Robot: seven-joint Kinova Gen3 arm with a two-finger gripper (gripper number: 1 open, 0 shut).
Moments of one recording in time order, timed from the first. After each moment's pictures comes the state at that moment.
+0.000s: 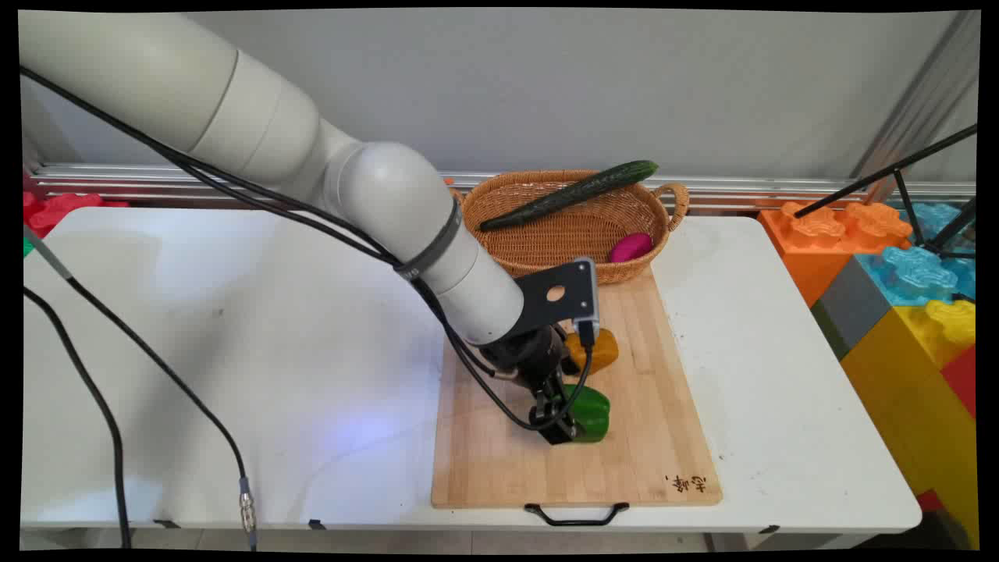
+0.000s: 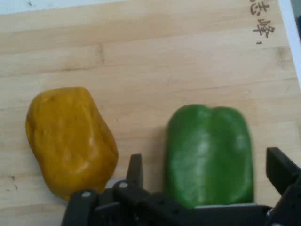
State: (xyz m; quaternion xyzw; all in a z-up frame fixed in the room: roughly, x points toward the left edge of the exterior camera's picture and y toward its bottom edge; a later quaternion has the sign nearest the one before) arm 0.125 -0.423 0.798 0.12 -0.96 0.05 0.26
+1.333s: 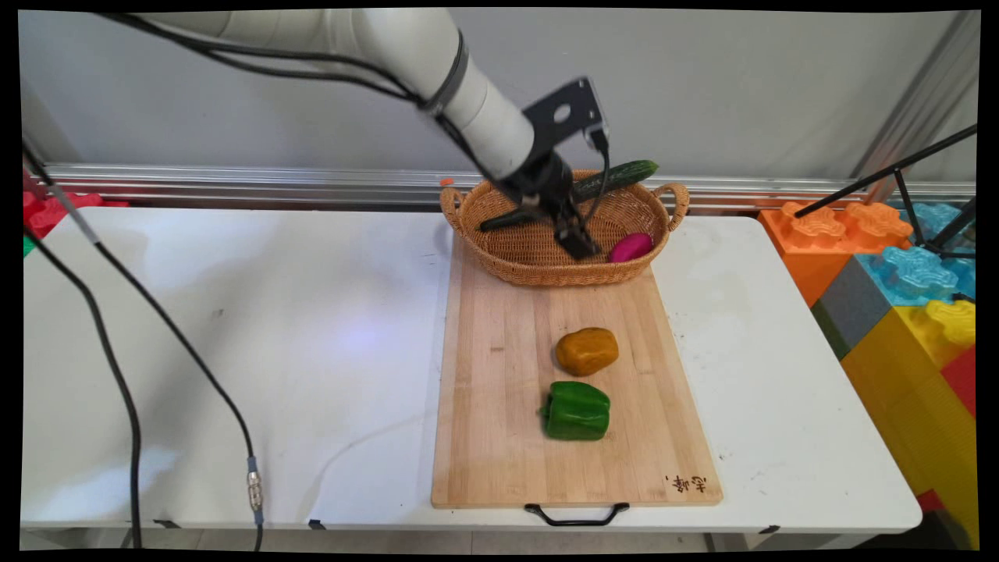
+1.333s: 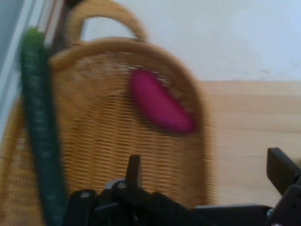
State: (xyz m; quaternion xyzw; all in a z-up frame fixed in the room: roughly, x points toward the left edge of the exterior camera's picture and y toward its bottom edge) arm 0.161 -0.555 0.888 0.20 -0.92 0.19 0.28
